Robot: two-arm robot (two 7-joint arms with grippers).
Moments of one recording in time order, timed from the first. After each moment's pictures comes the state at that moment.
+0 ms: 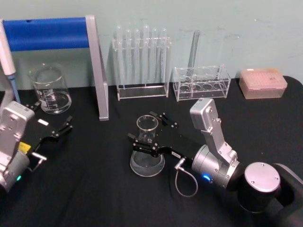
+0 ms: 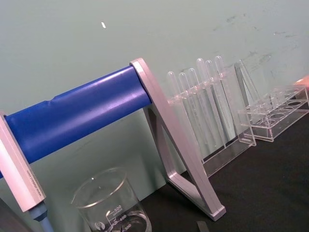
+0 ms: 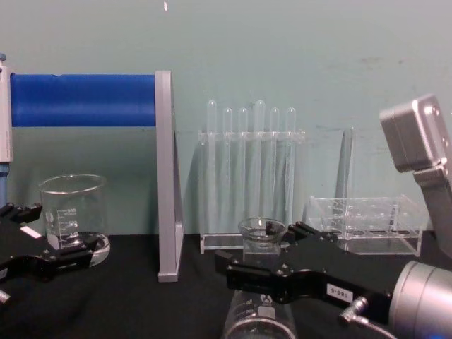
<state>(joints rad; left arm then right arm) -0.20 0.60 0.45 -1.41 -0.25 -0.12 0.03 0.26 0.28 -0.48 -1.36 0.28 -0.12 0.46</state>
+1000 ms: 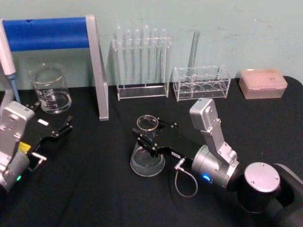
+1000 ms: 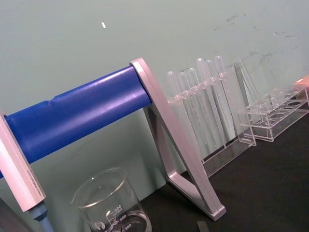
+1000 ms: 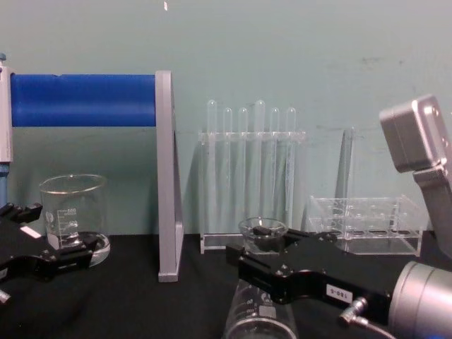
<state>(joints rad) -0.20 0.60 0.45 -1.41 -0.25 -0.12 0.03 0.26 0.28 -0.48 -1.36 0.28 -0.11 0.46</state>
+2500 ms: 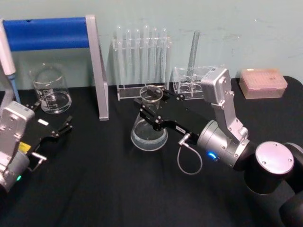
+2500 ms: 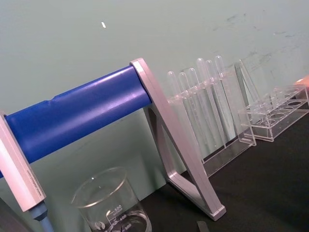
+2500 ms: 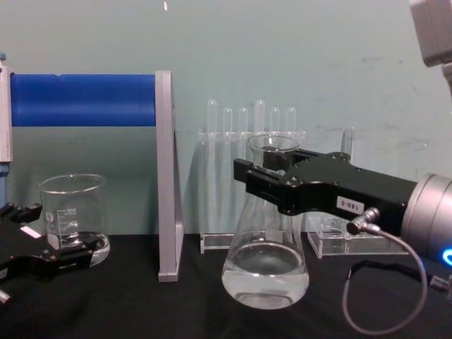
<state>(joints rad) -0.20 0.60 0.45 -1.41 -0.25 -0.12 0.03 0.26 0.30 -0.44 -1.53 0.29 -0.03 0.42</state>
